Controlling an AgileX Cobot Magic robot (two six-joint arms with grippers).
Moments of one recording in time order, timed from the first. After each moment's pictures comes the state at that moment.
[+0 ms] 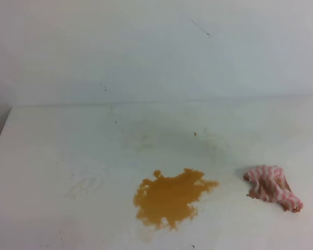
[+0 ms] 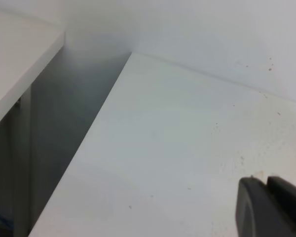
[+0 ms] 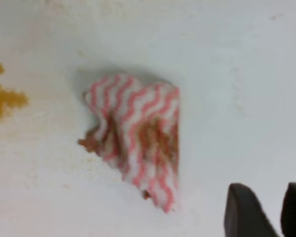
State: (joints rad) left arm 0.13 0.00 0.00 -0.11 0.29 -0.27; right arm 0.05 1.45 -1.00 0.19 0.72 -0.29
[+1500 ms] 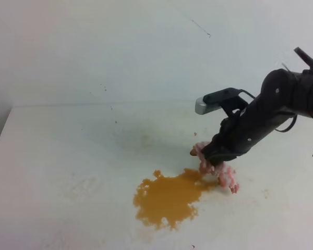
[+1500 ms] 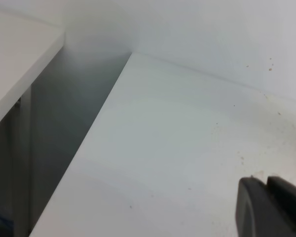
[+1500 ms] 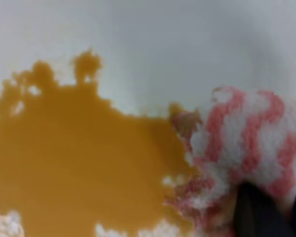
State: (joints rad) left arm 0.13 0.00 0.00 -0.11 0.29 -0.27; right arm 0.37 2.03 -1.42 0.38 0.72 -0.43
